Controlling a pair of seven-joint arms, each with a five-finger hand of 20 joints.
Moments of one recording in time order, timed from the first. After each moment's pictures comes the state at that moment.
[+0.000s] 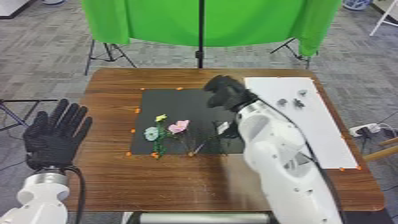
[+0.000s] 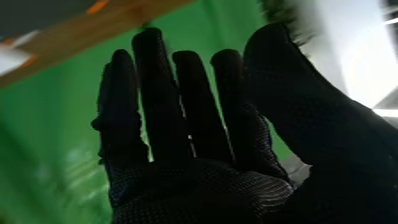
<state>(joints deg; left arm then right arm) 126.8 -58.1 -98.6 -125.6 1.7 17.5 23.5 -83.2 -78.2 69.2 -112.0 -138.2 -21.6 22.7</state>
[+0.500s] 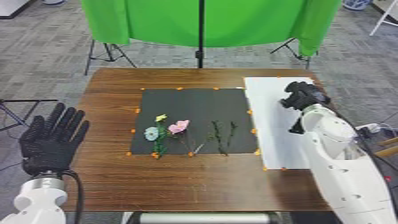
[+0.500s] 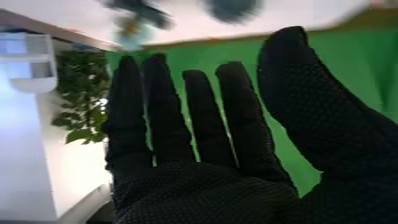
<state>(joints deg) 128.9 -58.6 -99.4 -126.3 1.8 17.5 24.3 -81.8 -65.5 83.0 -92.8 -150.9 -15.9 17.6</state>
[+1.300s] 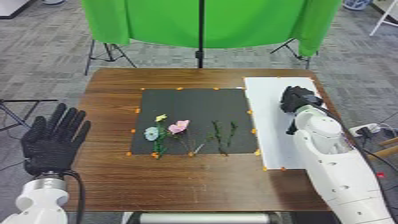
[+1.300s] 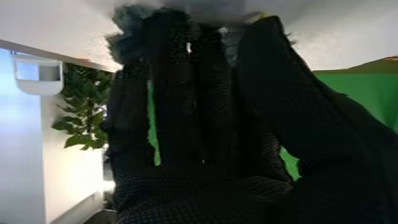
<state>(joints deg) 128.8 -58.7 -98.6 -126.3 1.7 17.3 24.7 -77.5 -65.7 78.6 -85.7 -152.5 -15.6 18.7</state>
